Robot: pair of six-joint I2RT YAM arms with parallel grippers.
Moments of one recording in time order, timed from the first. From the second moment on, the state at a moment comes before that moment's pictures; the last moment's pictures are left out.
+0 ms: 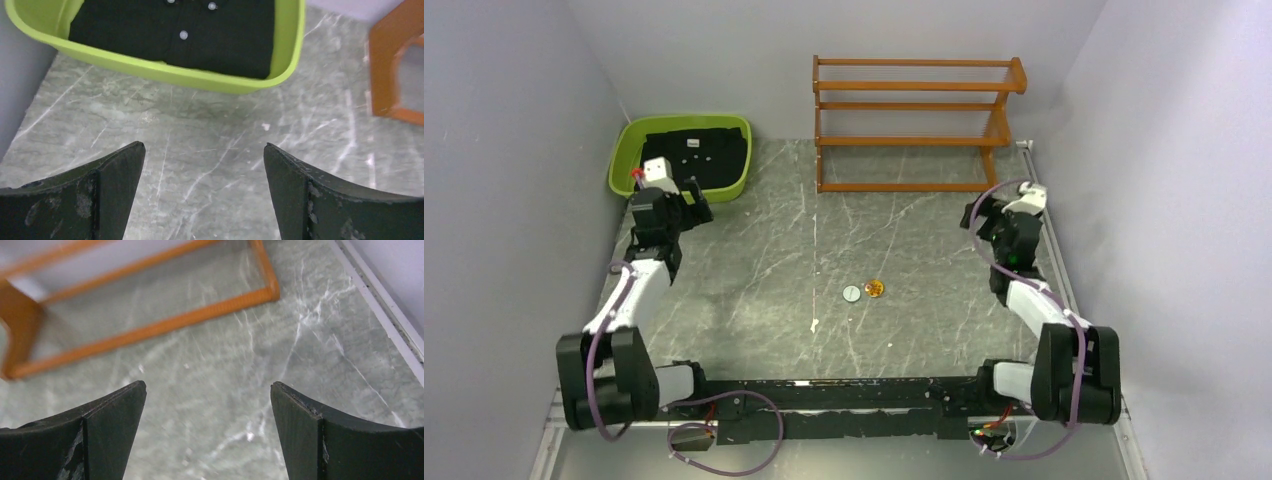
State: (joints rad) left arm 0.12 1.29 0.66 0.26 -0.01 -0.16; right arm -0.08 1.25 0.41 0.62 -0.01 0.21
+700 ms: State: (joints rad) left arm 0.14 1.43 1.14 -0.35 0.12 -0.44; right arm -0.14 1.29 0.51 0.25 -0.32 0.71
